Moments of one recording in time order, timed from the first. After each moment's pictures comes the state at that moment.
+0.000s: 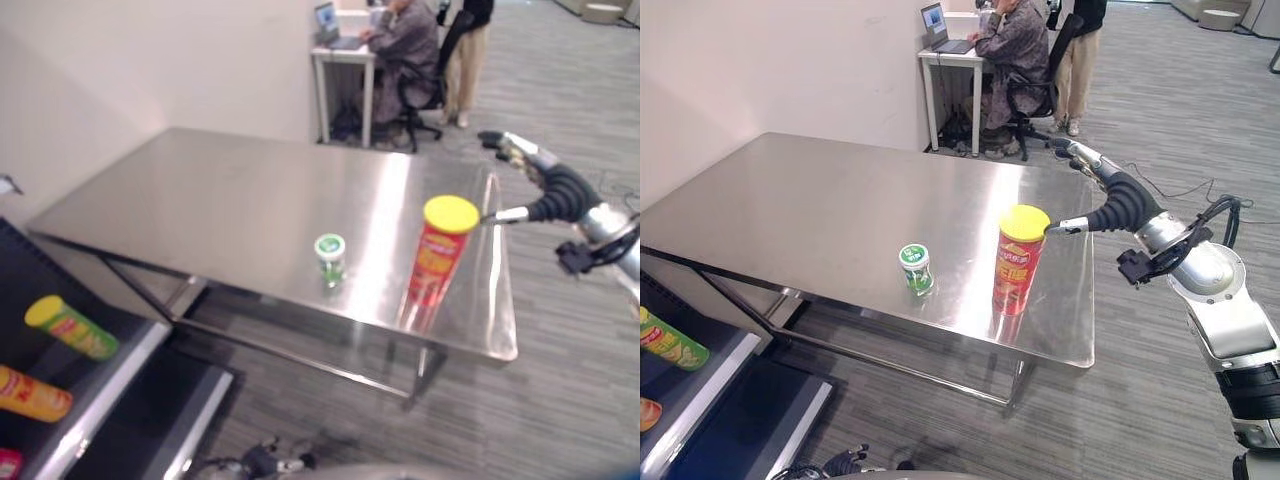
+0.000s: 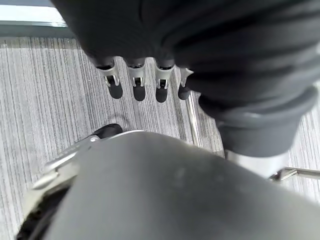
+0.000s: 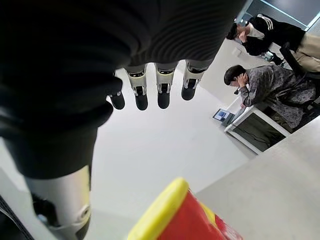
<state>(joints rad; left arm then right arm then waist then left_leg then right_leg) 0.08 0.24 -0.28 1.15 0.09 -0.13 -0.12 -0.31 -0.99 0.04 -0.10 0.28 -0.16 0.27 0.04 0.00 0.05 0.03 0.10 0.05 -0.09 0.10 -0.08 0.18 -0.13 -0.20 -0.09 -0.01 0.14</state>
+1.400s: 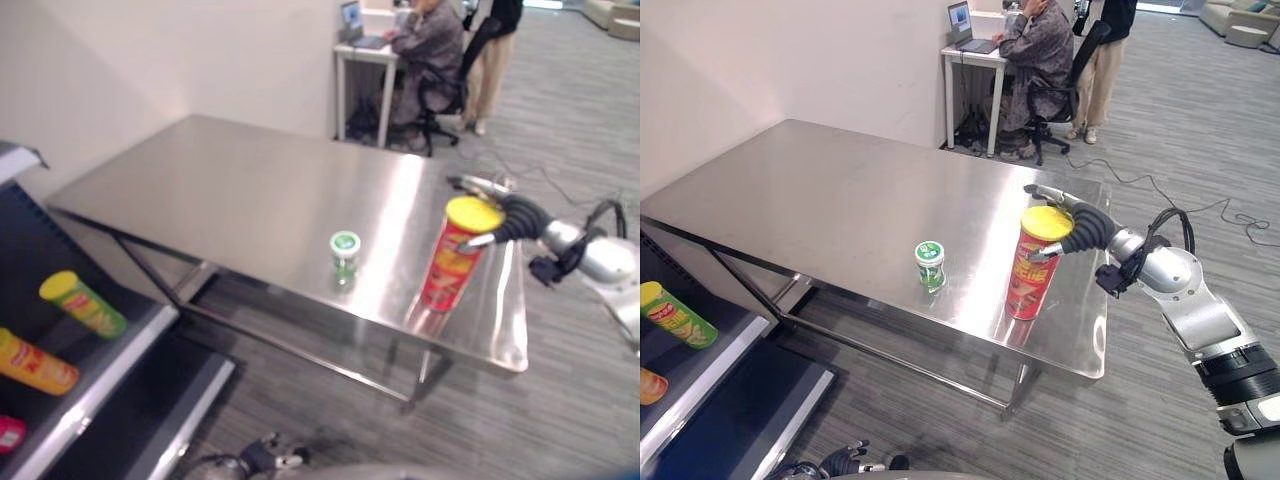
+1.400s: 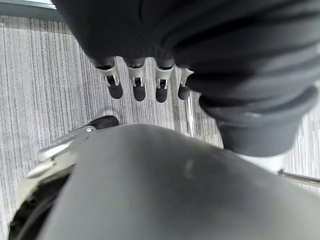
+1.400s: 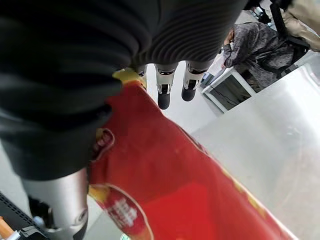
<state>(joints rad) 0.09 0.27 -0.32 1.10 0.02 -0.13 -0.16 -0.40 -0.99 0.27 0.02 0.24 -0.11 0.34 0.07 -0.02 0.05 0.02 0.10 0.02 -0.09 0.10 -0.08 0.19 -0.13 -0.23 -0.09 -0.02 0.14</state>
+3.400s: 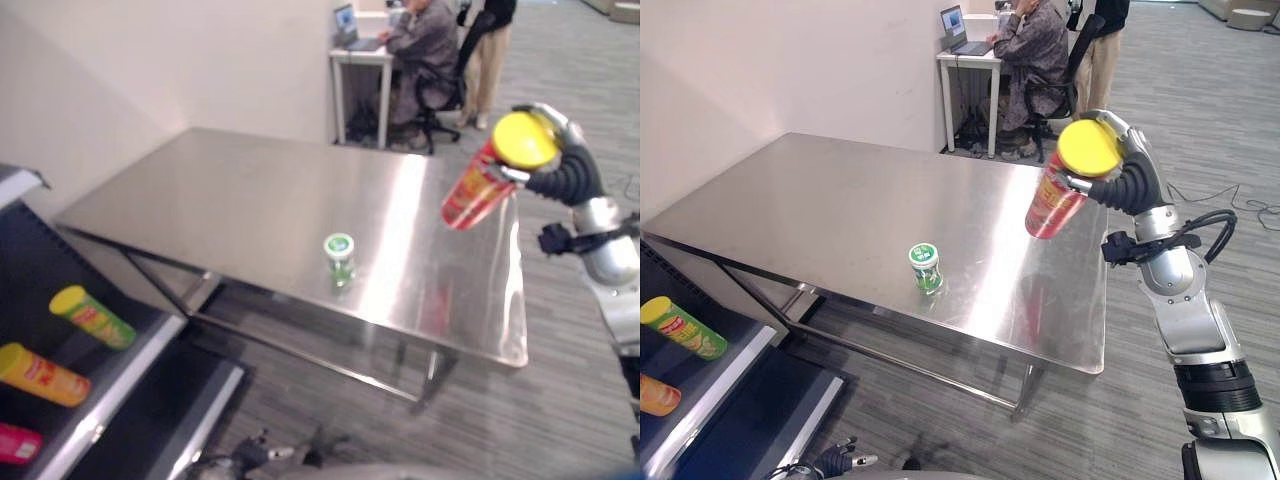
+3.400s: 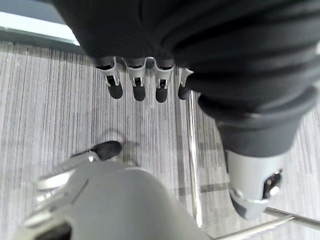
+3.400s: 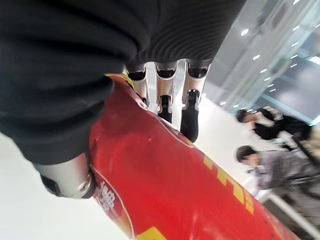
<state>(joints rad) 0.07 0.26 -0.27 1.14 -0.02 -0.10 -0.06 -0.45 -0.68 0.07 -0.13 -0.10 -0.12 -0.12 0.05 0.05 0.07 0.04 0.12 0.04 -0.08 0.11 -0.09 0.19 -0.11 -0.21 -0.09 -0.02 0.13</state>
